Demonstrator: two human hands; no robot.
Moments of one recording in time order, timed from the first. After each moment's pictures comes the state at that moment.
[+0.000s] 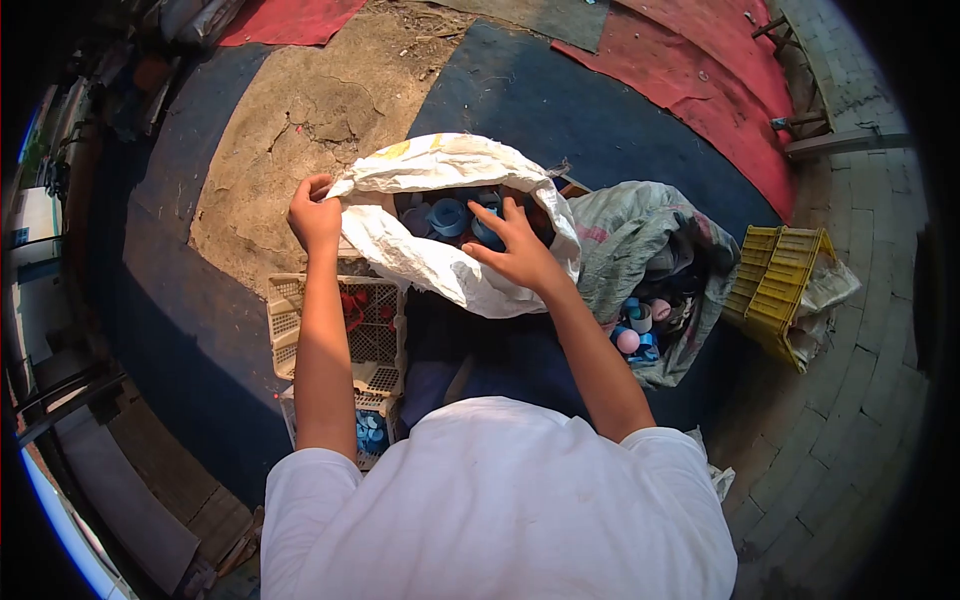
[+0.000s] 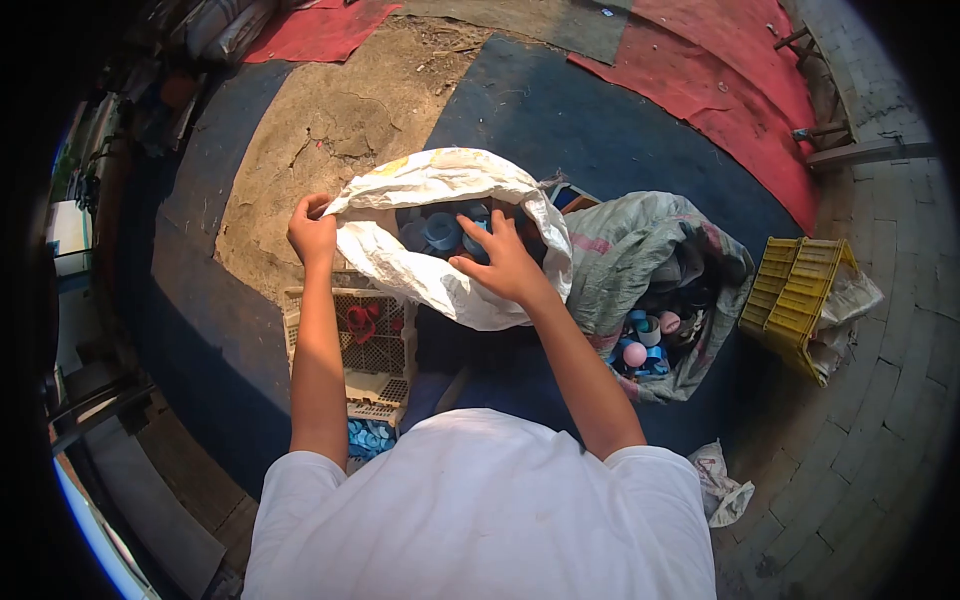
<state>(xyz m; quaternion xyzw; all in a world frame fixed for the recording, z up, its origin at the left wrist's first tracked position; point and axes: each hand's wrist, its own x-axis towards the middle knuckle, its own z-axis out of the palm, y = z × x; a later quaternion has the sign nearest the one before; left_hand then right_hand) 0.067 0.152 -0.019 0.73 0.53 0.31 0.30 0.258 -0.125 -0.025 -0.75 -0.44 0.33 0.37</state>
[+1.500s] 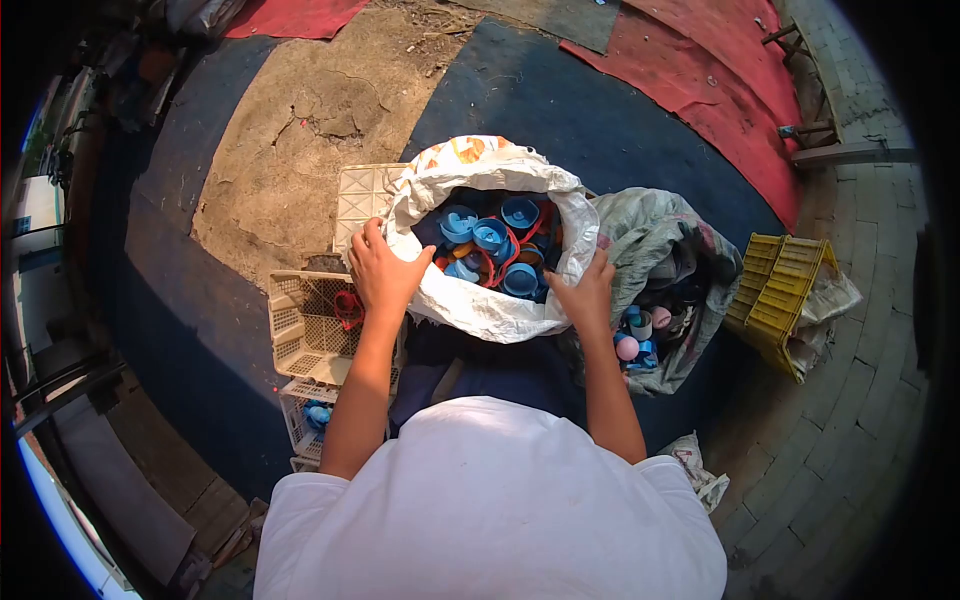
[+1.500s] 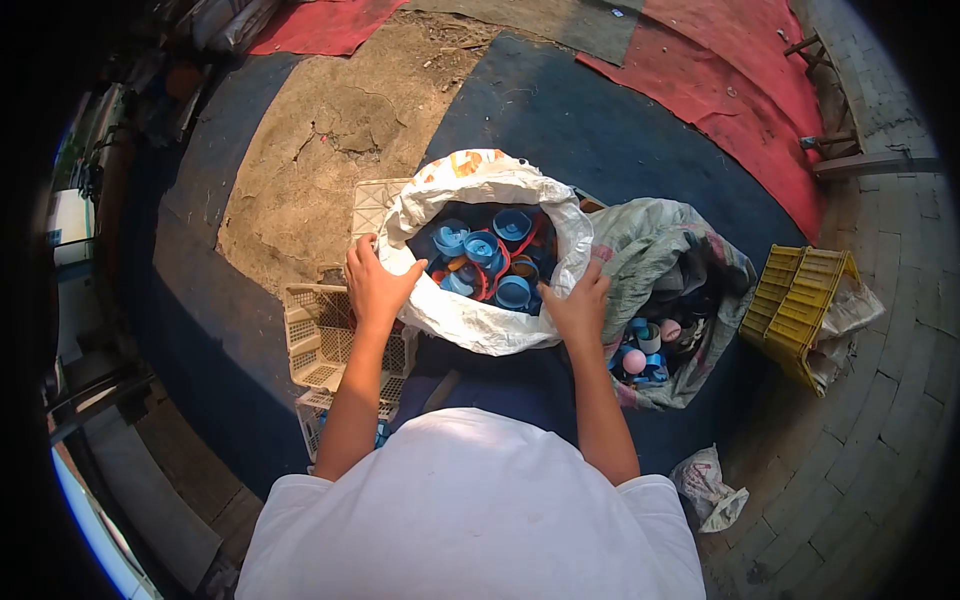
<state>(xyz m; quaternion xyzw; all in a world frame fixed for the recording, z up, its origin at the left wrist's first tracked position) 0.077 0.024 -0.003 0.84 0.52 0.09 0.14 0.257 -0.219 -0.056 -0.95 -0.16 0.11 0.24</state>
